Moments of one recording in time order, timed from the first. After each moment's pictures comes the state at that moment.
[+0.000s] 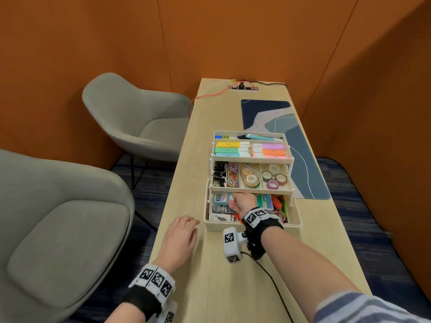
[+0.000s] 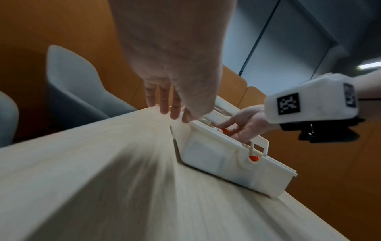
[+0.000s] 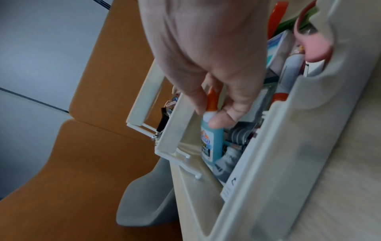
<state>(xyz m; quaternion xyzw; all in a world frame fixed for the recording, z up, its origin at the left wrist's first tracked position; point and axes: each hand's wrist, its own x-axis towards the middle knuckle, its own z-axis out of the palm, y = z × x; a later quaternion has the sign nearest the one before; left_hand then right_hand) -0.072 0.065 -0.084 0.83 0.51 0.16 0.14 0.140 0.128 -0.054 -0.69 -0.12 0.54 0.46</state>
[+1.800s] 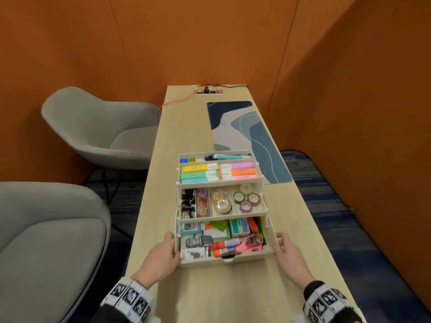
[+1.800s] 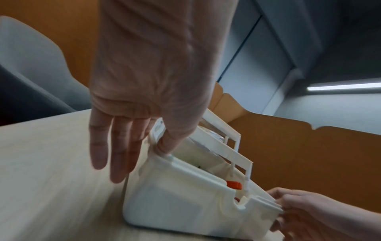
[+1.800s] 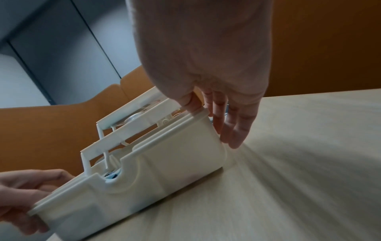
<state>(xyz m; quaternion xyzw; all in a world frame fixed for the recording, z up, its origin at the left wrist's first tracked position) -0.061 0.011 -0.056 0.77 0.55 -0.02 0.31 0.239 -0.116 -0.049 -0.81 -0.39 0.34 0.27</state>
